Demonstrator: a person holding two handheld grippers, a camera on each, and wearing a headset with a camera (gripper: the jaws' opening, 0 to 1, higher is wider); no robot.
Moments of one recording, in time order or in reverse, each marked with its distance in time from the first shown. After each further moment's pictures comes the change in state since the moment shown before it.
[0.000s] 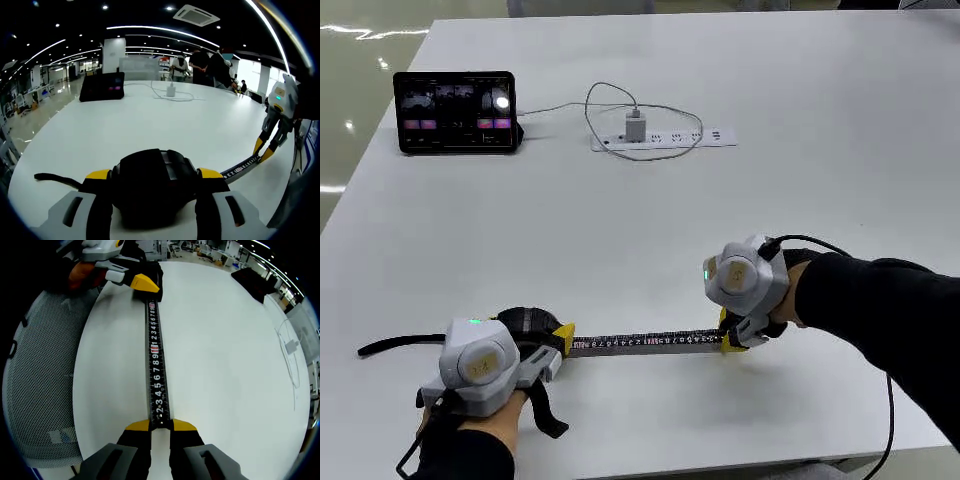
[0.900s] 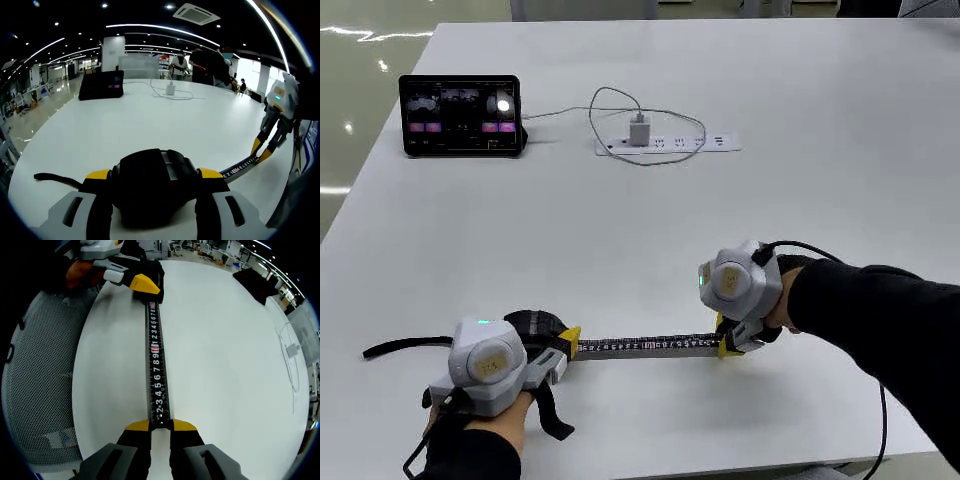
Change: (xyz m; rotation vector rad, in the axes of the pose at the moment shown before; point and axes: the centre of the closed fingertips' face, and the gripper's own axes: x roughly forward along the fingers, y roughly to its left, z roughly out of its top) left arm -0.001 0.001 -0.001 -0.001 0.016 -0.009; right arm 0.003 0.001 0.010 -0.007 0.014 -0.008
